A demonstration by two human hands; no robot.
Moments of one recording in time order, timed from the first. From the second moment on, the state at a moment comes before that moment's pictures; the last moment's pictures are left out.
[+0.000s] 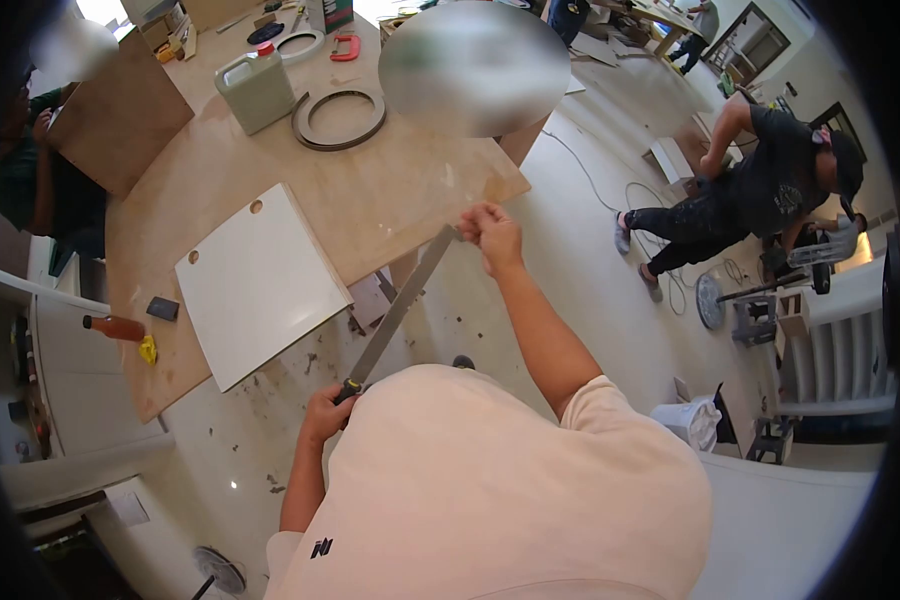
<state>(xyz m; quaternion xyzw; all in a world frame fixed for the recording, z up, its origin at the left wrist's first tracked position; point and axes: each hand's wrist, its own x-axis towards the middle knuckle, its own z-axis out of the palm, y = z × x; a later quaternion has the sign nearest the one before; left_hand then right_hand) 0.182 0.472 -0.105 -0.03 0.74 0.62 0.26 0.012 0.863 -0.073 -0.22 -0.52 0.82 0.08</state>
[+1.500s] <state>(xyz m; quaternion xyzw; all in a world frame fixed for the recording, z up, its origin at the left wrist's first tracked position) 0.238 0.357 -0.101 -0.21 0.83 0.51 -0.01 0.011 0.517 -0.051 0.04 -0.56 0.76 -0.34</state>
